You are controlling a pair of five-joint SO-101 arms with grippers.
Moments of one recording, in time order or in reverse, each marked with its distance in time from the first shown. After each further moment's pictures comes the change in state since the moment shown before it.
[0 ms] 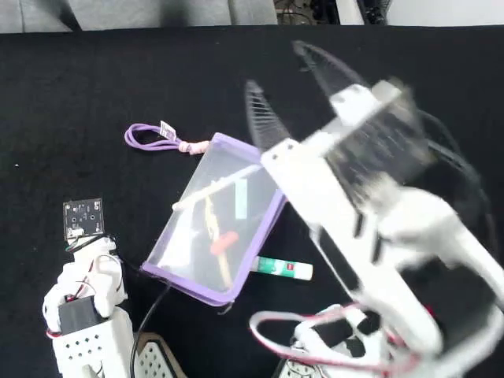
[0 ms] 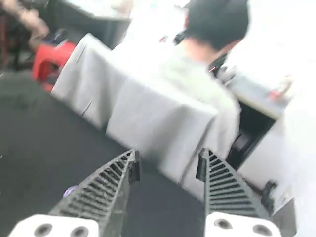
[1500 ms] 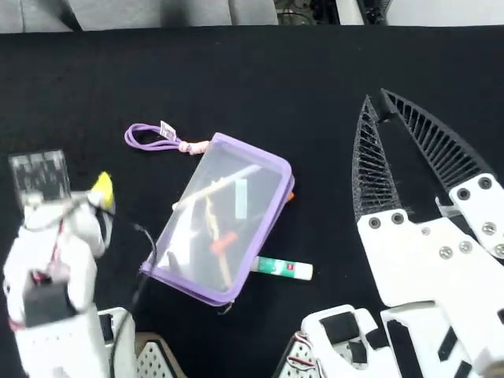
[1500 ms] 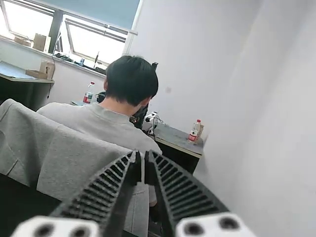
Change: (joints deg) left arm 4.3 25.8 -40.3 -11.9 5.5; right arm 13.0 -14.2 -0.1 -3.5 0.0
